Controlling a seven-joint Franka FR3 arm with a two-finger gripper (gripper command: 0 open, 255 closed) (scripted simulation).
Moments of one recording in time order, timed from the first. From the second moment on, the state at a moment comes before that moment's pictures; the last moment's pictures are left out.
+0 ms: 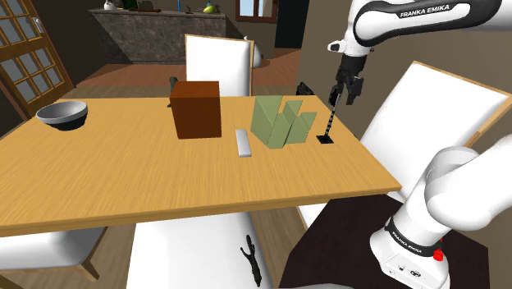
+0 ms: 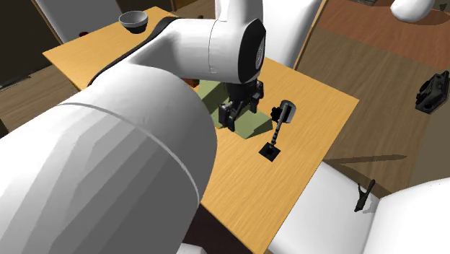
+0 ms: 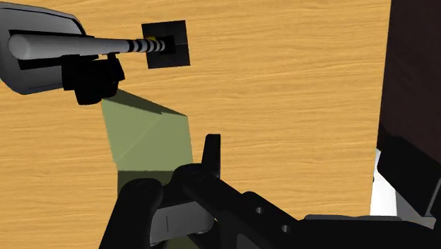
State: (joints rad) arm 0.03 -0.48 -0.39 -2.28 -0.29 1.80 -1.04
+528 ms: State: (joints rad) arm 0.07 -0.17 -0.53 -2.08 -0.31 1.90 -1.45
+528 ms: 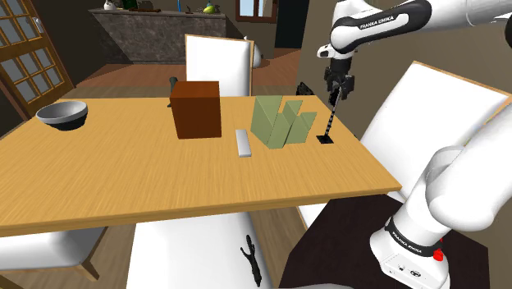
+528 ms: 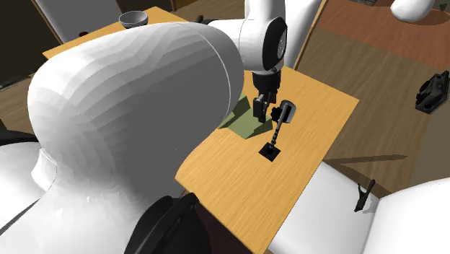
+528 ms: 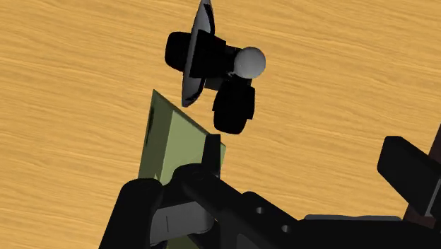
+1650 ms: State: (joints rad) arm 0.07 -0.02 -0.57 -2.06 -0.29 2.04 -1.60
